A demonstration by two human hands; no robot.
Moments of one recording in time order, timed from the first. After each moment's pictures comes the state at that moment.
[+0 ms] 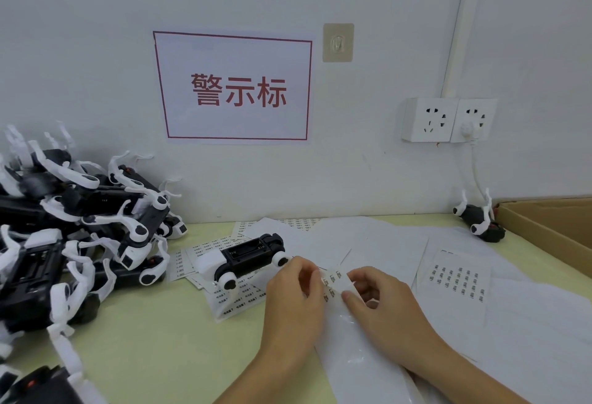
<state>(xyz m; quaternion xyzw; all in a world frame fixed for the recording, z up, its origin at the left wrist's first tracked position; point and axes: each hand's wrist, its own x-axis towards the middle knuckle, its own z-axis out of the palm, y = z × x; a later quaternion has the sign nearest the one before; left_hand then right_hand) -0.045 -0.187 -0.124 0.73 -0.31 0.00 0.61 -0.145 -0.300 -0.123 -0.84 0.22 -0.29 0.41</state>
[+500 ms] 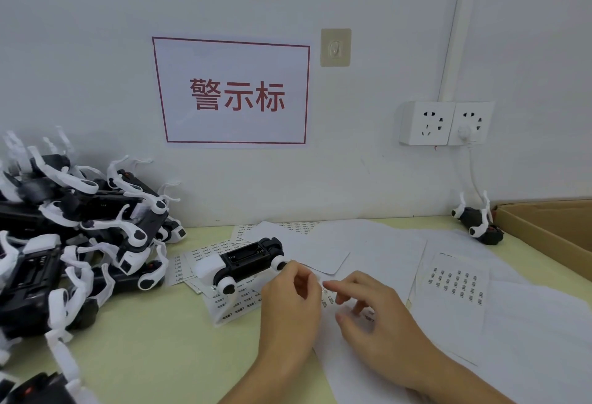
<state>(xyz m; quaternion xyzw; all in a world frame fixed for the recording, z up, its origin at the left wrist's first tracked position) -0.046 -0.186 -0.120 0.74 -0.30 0.03 0.60 -0.151 -0.290 -0.123 -0.88 0.07 -0.30 0.36</state>
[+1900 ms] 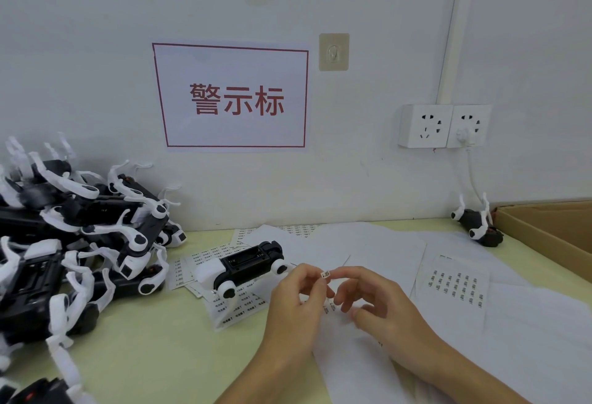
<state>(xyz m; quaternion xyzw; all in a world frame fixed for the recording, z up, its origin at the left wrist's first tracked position) -0.051 -0.181 -0.111 0.70 -0.33 -0.09 0.63 -0.152 -0.305 -0.114 -0.81 0.05 -0.24 0.54</state>
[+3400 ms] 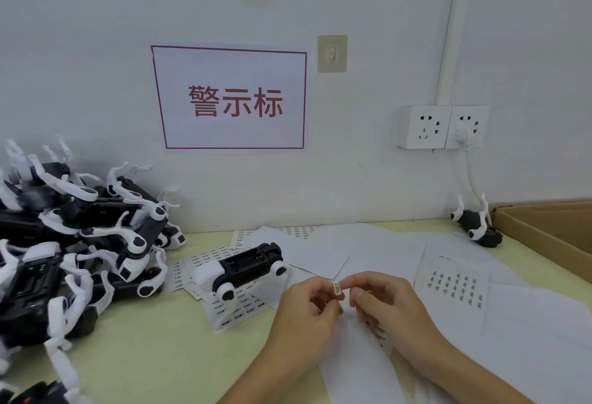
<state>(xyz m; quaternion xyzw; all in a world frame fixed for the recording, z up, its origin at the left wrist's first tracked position) -0.050 -0.184 -0.116 0.72 -0.40 -0.11 0.56 -0.154 -0.302 -0.106 -0.76 0.17 -0.27 0.57</state>
